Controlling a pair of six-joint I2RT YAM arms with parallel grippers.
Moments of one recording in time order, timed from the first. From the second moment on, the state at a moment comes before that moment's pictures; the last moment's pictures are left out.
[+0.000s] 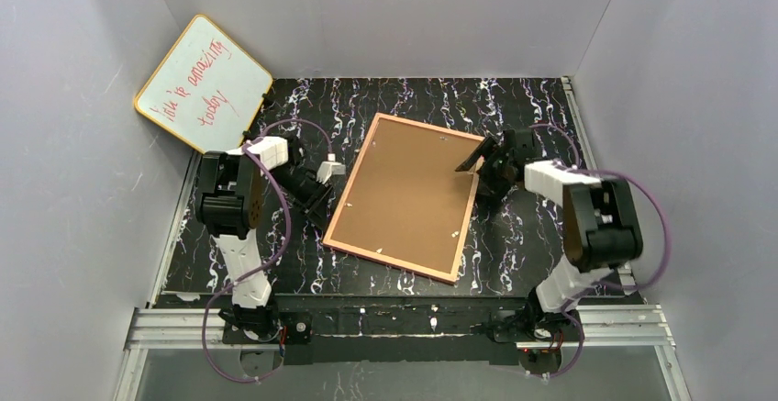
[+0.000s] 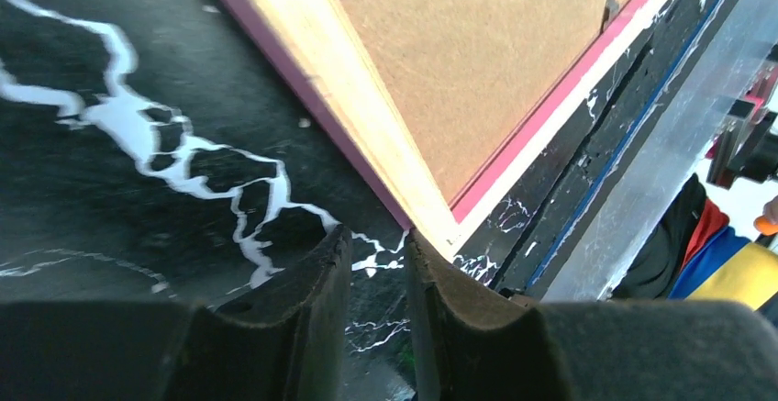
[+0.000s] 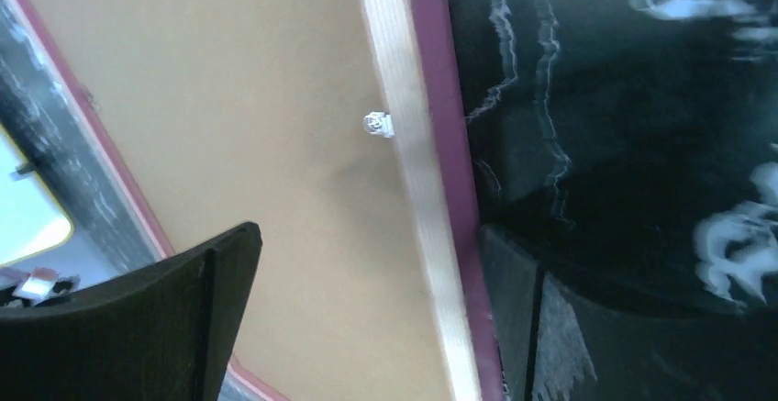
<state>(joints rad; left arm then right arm) -0.10 1.99 1.26 -1.13 0.68 0.74 0.17 1.60 0.86 -0.16 -0.21 0.87</state>
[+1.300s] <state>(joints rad) 0.10 2.21 1.64 -0.91 0.76 0.27 0.49 2.07 1.66 -0.20 -0.47 0.64</state>
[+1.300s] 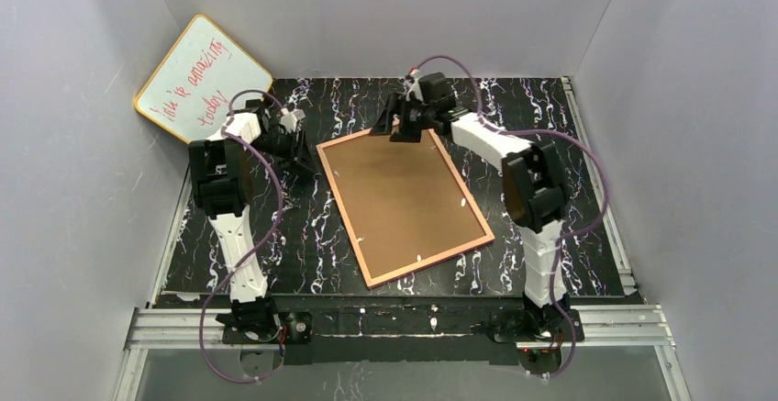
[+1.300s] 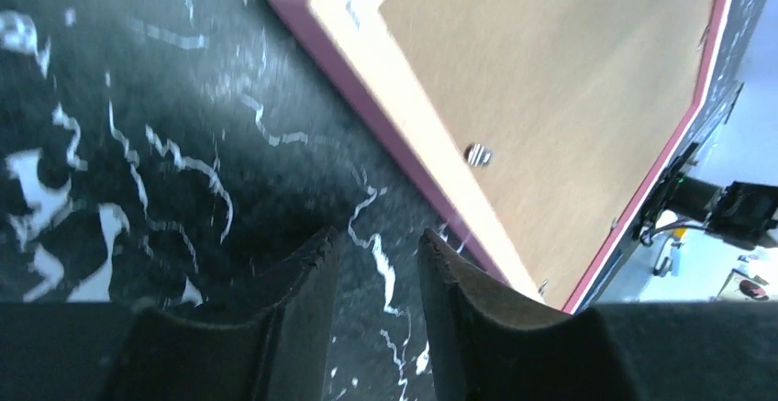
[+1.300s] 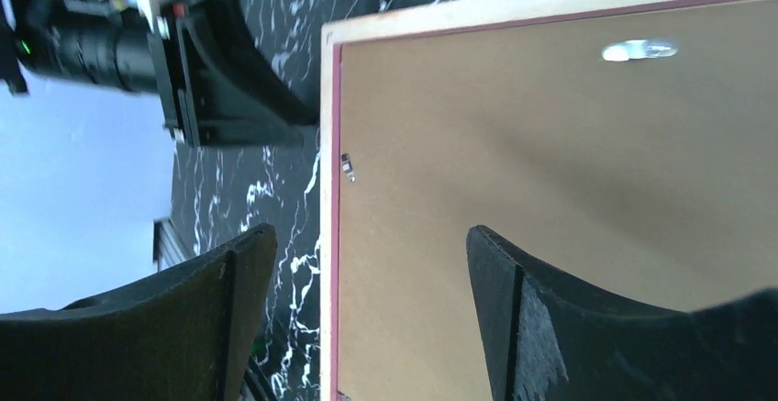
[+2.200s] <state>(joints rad) 0.05 2.27 1.70 -0.81 0.75 0.09 0.65 2.53 2.04 -0.09 -0.81 0.56</state>
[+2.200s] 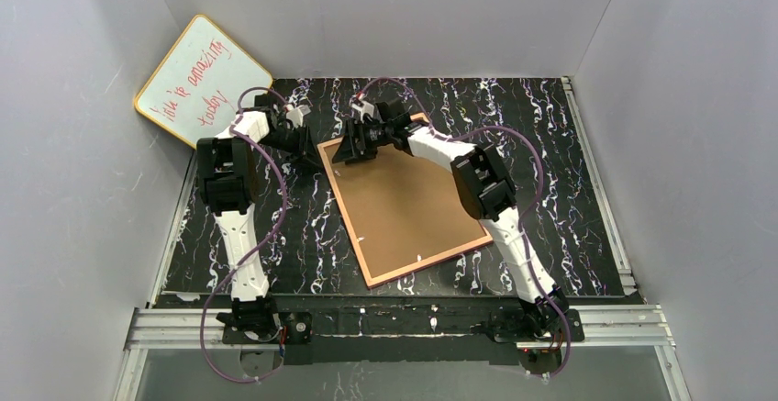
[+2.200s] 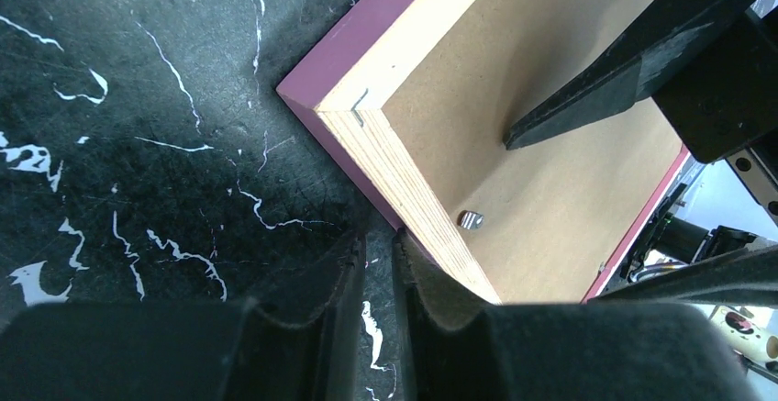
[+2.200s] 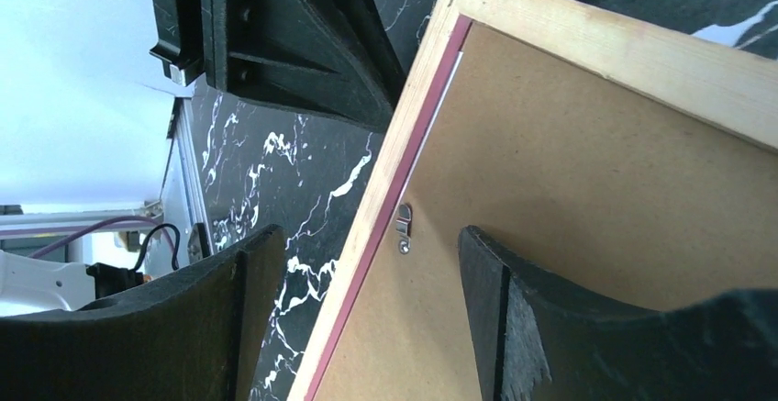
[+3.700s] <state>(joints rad) 0.01 2.27 1.71 -0.81 0.71 0.12 0.70 2.58 2.06 -0.02 -0.86 0.60</state>
